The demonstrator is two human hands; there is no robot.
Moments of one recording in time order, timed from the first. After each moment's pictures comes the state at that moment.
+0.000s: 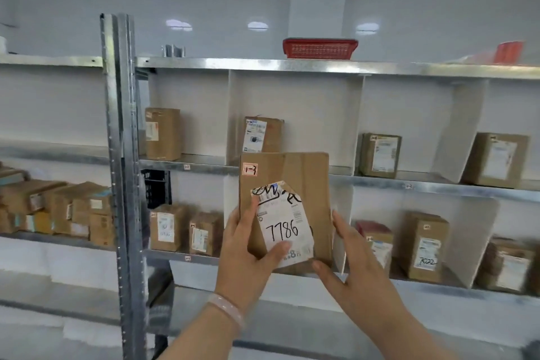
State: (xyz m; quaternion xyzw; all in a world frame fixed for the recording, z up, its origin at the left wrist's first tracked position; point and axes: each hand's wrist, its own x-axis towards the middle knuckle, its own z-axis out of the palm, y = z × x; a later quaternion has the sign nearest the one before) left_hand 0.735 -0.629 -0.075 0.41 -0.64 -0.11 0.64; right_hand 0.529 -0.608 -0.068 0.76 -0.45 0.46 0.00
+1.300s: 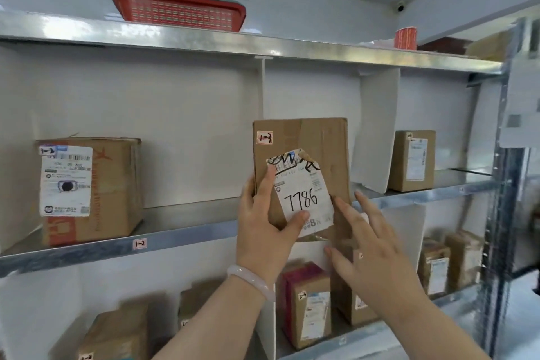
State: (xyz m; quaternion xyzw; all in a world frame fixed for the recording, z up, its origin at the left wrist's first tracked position) left_hand 0.508 -0.976 -0.015 0.22 -0.72 -0.15 0.64; right_hand 0.352 -0.869 -0.035 0.60 -0.64 0.42 0.23
